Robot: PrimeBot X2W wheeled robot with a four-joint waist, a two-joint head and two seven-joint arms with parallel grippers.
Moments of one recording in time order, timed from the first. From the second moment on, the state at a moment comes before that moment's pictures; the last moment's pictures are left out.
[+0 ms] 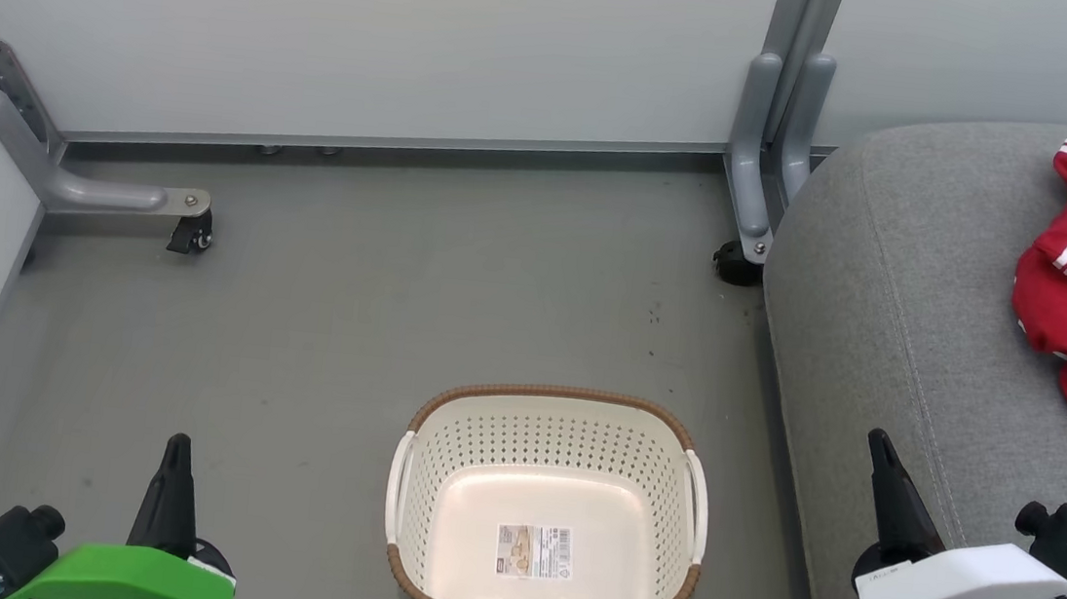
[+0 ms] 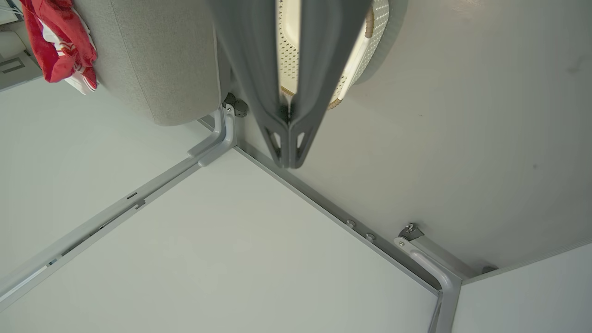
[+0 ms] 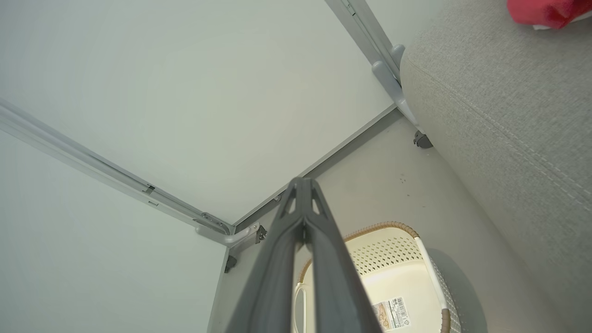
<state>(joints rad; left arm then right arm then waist) 0.02 0.05 0.03 0.21 -0.78 -0.08 -0.10 0.02 -0.08 0.03 0.11 0.82 0.13 -0.05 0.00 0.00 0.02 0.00</state>
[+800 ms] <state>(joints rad) -0.02 0.05 0.06 0.23 -1.07 -0.10 -0.02 -0.03 -0.08 0.00 0.16 1.12 0.13 -0.01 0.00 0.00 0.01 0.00</state>
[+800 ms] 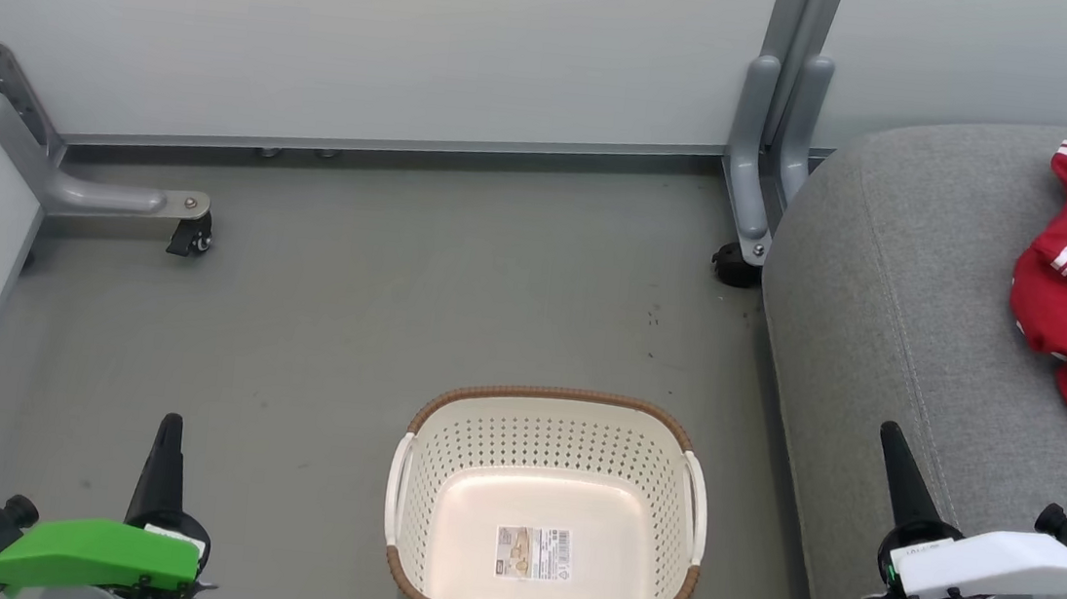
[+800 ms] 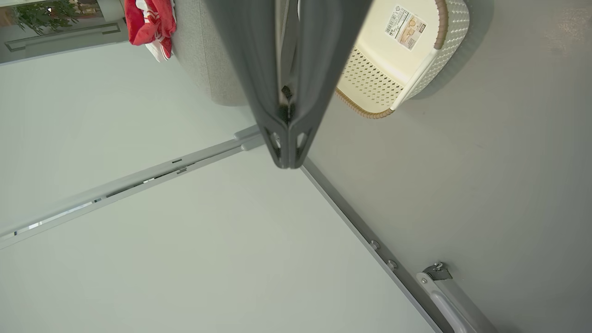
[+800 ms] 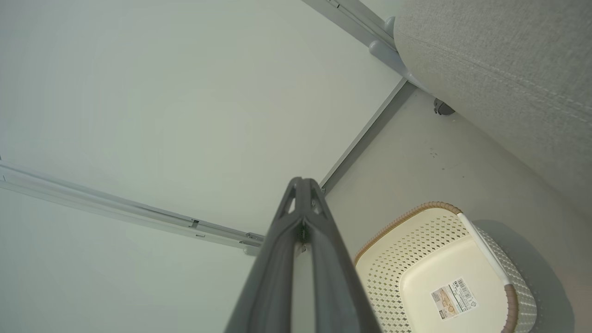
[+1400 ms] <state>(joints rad) -0.05 0.05 0.08 0.23 -1.25 -0.11 0.03 -0.05 -0.08 -0.02 0.18 1.29 0.13 0.02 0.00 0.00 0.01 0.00</state>
